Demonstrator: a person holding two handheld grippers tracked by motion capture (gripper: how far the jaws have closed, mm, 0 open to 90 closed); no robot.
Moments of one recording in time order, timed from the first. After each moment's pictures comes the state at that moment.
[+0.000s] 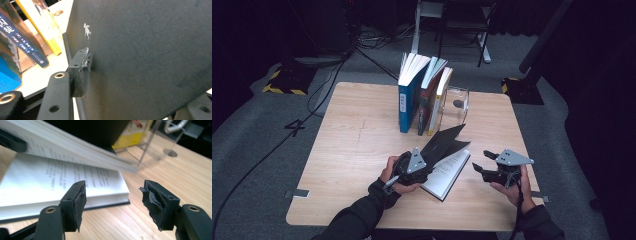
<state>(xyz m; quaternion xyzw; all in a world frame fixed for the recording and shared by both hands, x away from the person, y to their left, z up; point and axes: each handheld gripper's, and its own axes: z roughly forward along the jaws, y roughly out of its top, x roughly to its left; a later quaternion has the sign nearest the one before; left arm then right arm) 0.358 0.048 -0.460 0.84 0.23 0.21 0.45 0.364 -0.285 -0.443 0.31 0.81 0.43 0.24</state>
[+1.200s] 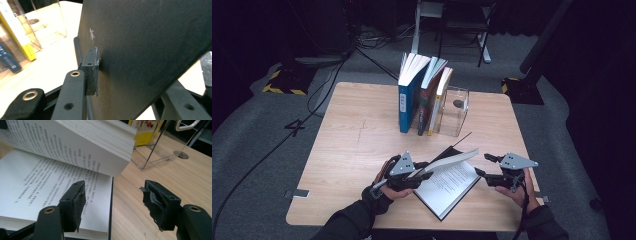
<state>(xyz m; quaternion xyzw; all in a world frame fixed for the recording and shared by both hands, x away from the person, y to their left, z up) 0.341 0.070 -0.453 0.82 0.19 0.11 0.53 0.362 -0.298 -0.451 0.26 0.83 0.45 0.22</state>
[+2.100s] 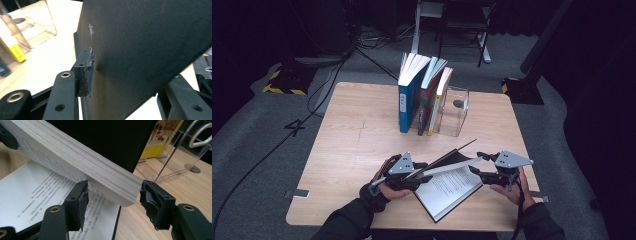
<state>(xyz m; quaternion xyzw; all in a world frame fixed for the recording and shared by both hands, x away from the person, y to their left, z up) 0.348 0.076 -0.454 0.83 0.16 0.10 0.52 0.364 -0.279 -0.443 0.23 0.82 0.48 0.22</state>
